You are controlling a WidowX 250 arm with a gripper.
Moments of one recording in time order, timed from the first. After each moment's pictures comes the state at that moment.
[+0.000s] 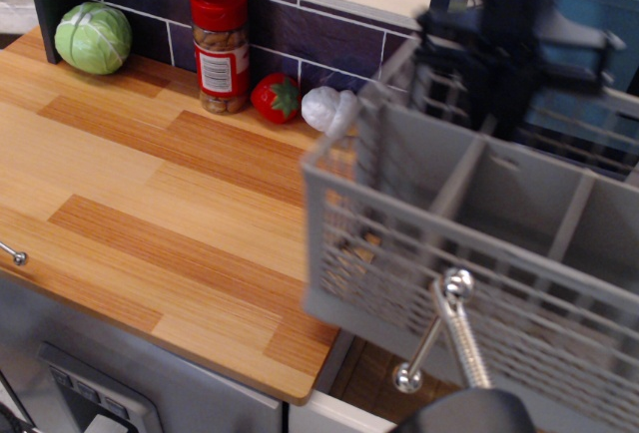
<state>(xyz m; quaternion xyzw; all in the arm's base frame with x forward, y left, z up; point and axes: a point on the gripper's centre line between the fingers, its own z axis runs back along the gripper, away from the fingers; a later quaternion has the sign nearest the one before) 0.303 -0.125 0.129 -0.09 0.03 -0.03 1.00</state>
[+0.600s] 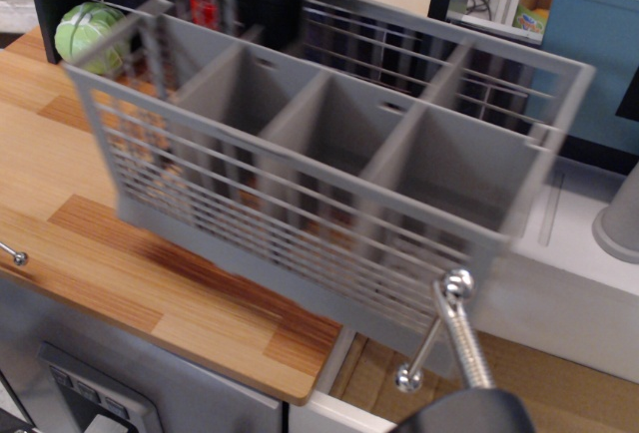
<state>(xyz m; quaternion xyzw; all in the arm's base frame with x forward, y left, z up) 0.305 0.016 0.137 -0.08 0.02 -0.03 1.00</state>
